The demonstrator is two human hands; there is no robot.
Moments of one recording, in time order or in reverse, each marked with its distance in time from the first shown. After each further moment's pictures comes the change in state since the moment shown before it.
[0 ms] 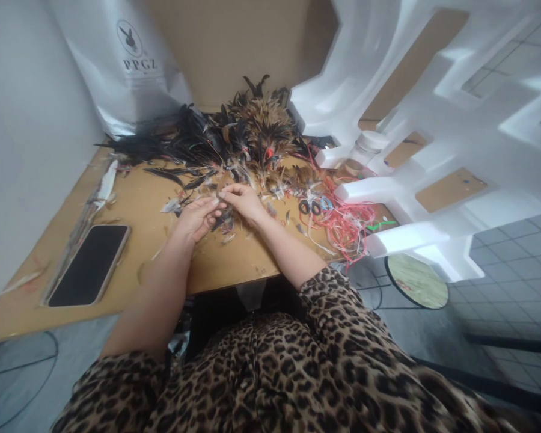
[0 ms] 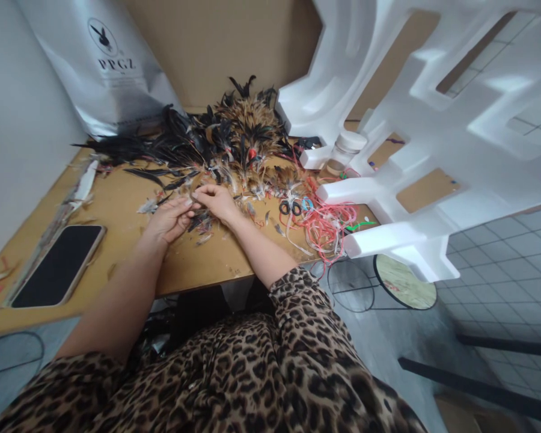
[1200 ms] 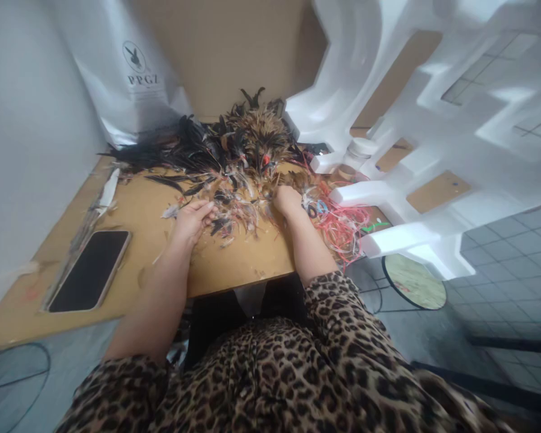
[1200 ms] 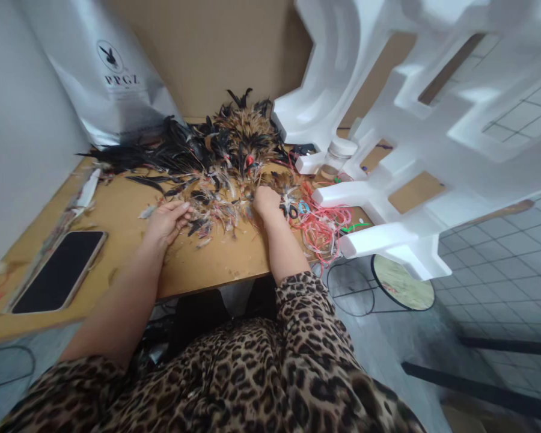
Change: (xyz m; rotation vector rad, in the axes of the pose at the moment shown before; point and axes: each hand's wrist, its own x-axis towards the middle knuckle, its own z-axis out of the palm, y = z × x) left_hand 0.003 -0.002 -0.002 0.102 0.124 0.189; right_hand -0.004 -0.024 -0.109 -1.411 0.285 0.269
